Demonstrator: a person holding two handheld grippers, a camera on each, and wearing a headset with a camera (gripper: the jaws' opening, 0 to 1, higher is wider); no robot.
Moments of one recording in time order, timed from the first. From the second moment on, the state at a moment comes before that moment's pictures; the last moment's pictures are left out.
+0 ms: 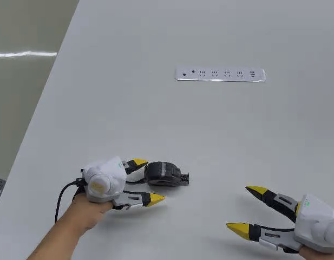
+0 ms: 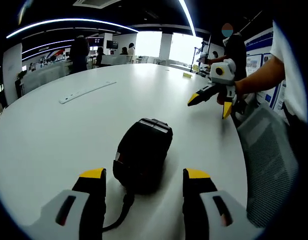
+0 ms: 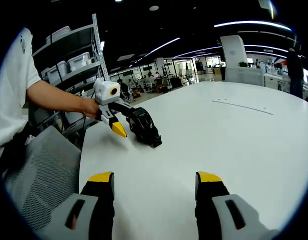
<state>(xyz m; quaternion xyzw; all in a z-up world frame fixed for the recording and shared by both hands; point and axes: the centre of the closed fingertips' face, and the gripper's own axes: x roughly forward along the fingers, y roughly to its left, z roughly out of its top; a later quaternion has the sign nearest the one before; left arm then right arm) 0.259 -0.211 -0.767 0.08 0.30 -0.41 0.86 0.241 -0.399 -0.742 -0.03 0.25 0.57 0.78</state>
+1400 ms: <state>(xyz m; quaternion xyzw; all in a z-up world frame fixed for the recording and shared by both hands) 0.271 -0.217 -0.773 0.08 0.29 -0.45 0.84 0.254 -0.380 -0.755 -0.03 0.27 0.59 0.76</state>
